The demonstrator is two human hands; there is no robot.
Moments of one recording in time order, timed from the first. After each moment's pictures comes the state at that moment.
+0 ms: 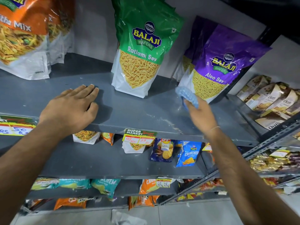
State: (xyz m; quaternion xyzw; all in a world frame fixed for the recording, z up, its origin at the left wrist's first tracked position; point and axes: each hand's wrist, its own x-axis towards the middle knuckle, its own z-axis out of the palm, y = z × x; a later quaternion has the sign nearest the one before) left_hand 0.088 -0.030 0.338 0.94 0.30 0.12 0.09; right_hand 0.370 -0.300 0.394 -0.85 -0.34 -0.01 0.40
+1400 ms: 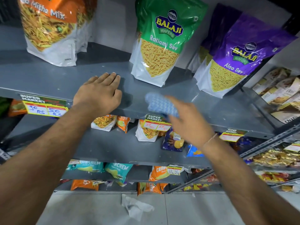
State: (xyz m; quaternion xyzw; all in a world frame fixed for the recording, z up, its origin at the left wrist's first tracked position) left_hand 0.087 -0.032 0.339 0.95 0.29 0.11 0.09; right_hand 0.230 -0.278 0.393 -0.80 -0.56 -0.01 0.23
